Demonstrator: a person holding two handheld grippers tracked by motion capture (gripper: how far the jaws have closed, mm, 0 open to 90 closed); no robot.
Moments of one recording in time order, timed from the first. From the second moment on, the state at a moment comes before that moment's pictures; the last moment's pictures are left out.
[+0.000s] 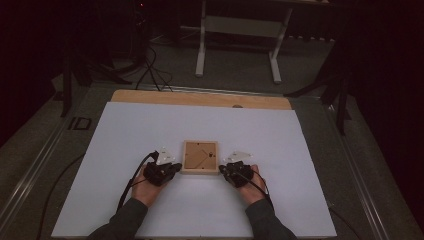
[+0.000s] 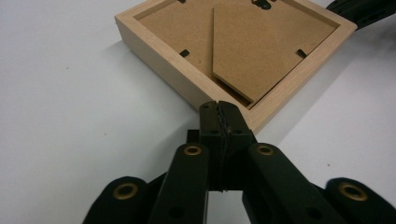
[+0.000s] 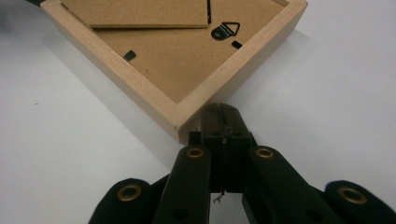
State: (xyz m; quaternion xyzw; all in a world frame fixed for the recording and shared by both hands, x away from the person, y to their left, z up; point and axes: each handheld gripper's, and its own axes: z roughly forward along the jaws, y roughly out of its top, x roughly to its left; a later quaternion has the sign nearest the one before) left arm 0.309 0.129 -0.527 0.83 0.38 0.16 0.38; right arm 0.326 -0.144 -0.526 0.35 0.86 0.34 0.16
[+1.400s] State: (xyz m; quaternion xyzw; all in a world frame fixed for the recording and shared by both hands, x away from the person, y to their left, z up) left arm 0.306 0.136 -0.505 0.80 0.40 0.18 0.42; right arm 0.323 -0.148 -0.514 0.36 0.82 0.41 0.17
